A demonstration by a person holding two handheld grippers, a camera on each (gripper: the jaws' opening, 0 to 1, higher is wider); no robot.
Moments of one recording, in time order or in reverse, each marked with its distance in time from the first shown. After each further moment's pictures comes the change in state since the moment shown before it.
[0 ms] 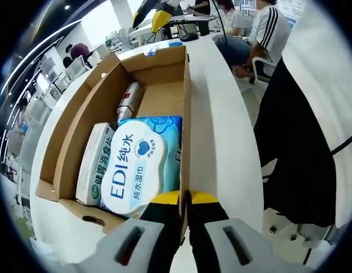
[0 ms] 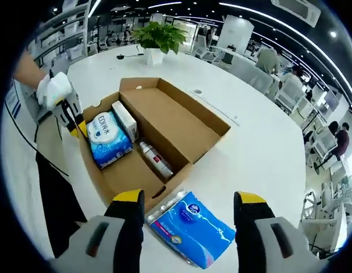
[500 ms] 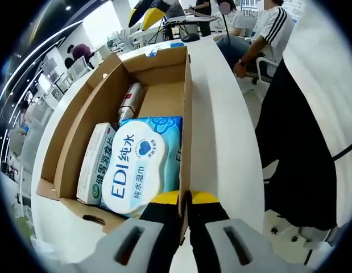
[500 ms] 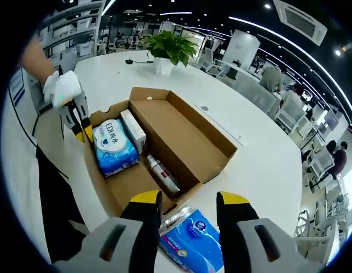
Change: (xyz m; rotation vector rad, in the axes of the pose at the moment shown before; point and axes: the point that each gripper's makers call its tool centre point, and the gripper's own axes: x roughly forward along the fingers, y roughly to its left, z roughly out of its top) left arm 0.001 0.001 -0.001 -0.004 -0.006 0.016; right arm 0.010 0.037 0.024 -0.123 -0.076 -0.004
